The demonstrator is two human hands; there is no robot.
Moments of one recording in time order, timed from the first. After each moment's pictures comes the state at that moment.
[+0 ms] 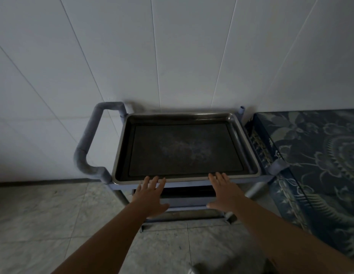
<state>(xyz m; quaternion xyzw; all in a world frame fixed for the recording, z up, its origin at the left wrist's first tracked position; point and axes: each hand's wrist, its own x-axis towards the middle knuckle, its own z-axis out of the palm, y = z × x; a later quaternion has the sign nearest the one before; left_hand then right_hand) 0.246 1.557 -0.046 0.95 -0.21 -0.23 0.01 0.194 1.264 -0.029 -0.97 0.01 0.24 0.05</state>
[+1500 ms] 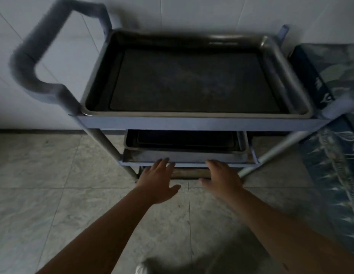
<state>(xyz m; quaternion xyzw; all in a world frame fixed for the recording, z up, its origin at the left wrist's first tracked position) 0.187 1.529 -0.226 0.95 -0.22 -0.20 0.07 0.156 1.295 -0.238 -0.99 0.02 0.13 0.10</state>
